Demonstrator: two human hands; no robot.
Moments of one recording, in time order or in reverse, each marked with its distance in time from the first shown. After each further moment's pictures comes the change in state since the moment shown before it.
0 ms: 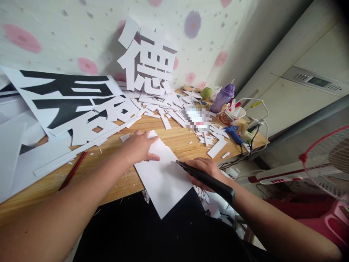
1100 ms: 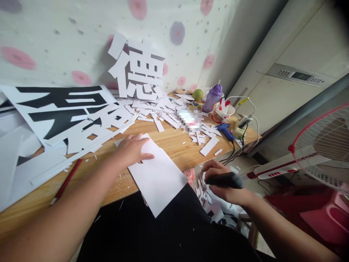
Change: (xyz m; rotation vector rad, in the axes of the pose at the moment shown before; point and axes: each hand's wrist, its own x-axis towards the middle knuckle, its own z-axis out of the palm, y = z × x) left_hand -0.003 0.003 -0.002 -0.022 0.074 -0.082; right_hand -0.067 -0.016 -0.041 0.281 0.025 0.370
